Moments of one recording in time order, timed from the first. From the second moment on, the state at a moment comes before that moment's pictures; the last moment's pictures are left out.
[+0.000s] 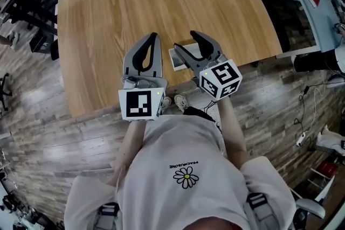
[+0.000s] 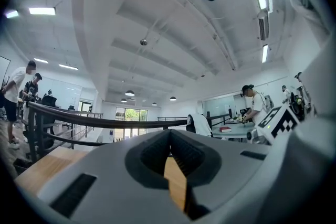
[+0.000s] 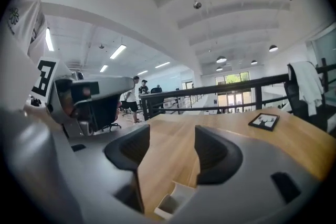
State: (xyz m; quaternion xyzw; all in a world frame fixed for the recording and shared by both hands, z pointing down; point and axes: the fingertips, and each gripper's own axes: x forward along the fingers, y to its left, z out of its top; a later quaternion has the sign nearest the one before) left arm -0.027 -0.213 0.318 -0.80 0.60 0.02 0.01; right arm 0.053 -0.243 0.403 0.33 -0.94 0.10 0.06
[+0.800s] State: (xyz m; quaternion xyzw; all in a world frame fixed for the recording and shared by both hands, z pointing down) left arm -0.054 -0.205 0.321 -0.76 0.65 0.04 0.01; right arm 0.073 -0.268 0.553 0.34 -0.89 0.24 0.21
